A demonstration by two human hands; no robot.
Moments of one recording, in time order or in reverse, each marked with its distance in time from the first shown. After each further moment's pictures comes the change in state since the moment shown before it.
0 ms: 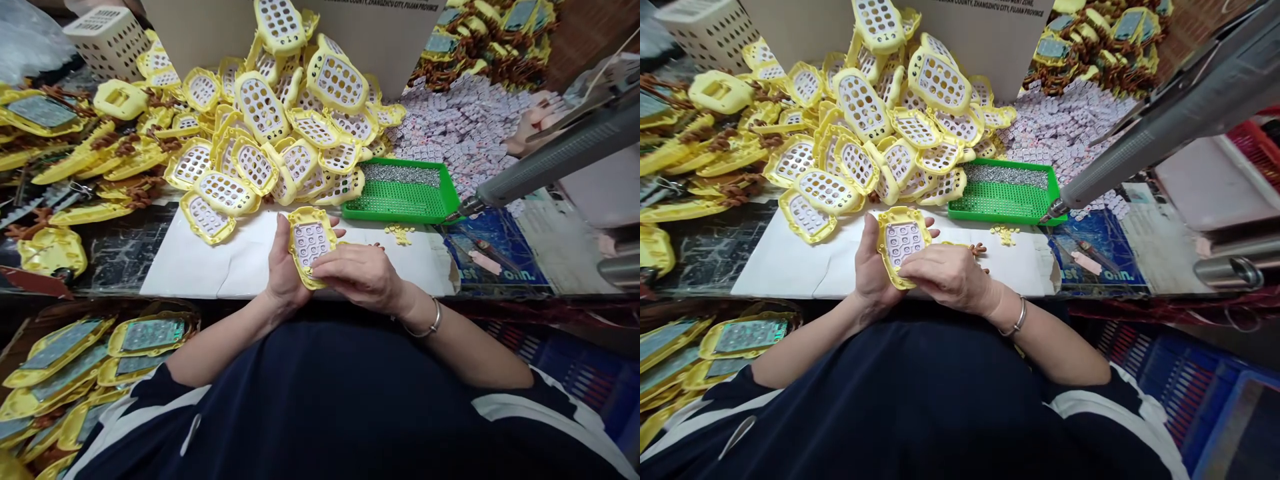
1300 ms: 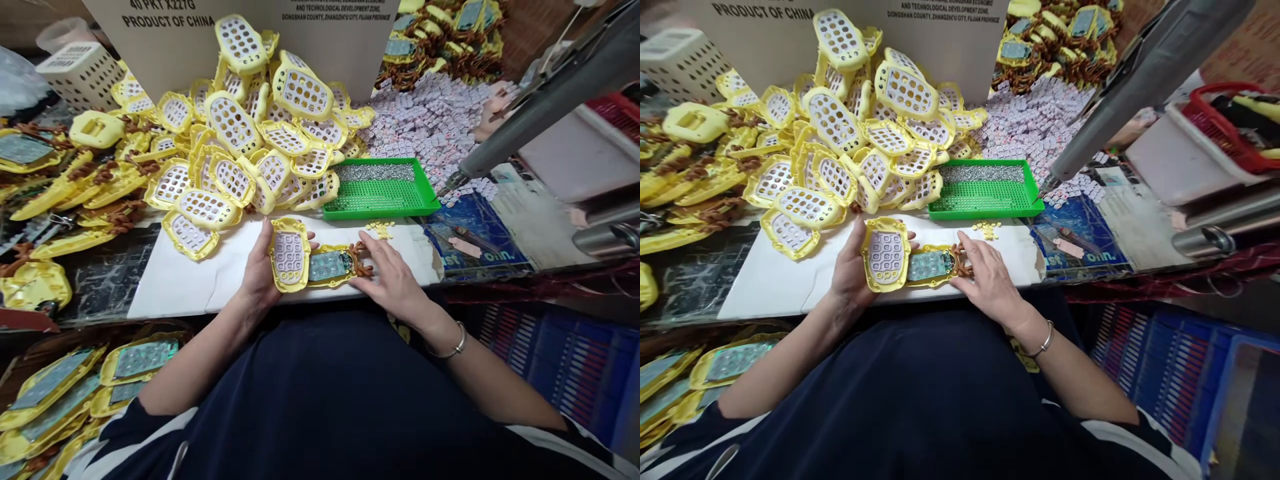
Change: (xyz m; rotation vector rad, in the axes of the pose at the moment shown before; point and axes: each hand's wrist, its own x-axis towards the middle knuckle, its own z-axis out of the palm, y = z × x) left_hand 0.007 0.014 -0.007 0.221 0.089 -0.110; right_hand -0.088 -0.009 -0.020 -0.342 -0.052 0.666
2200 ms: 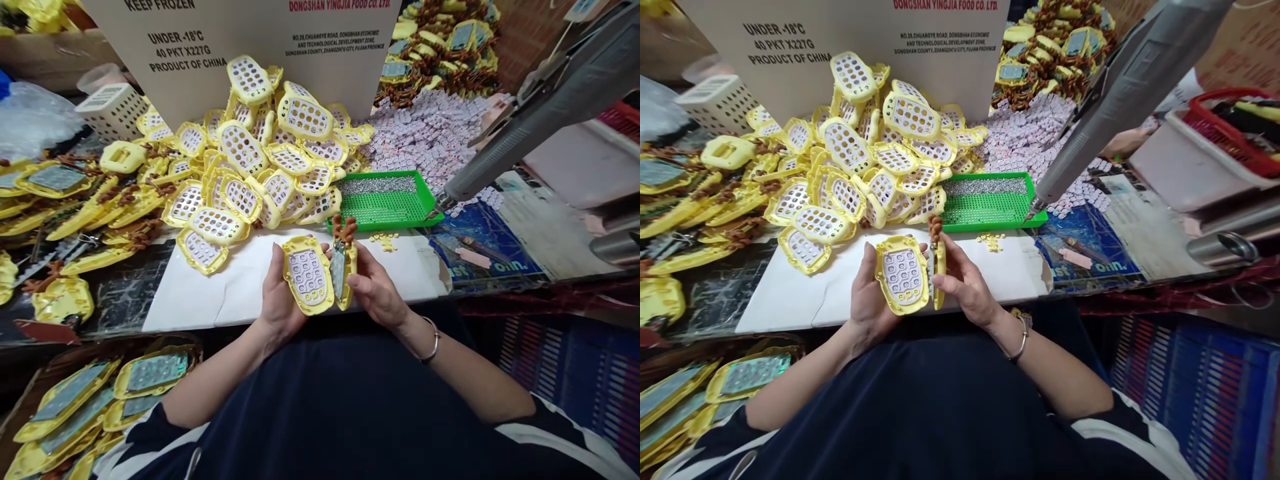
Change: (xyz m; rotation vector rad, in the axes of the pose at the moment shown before) left_hand -0.018 -0.020 0.014 -0.195 -0.045 -0.044; right_hand 0.038 -0.036 0.020 1.240 -0.018 0.251
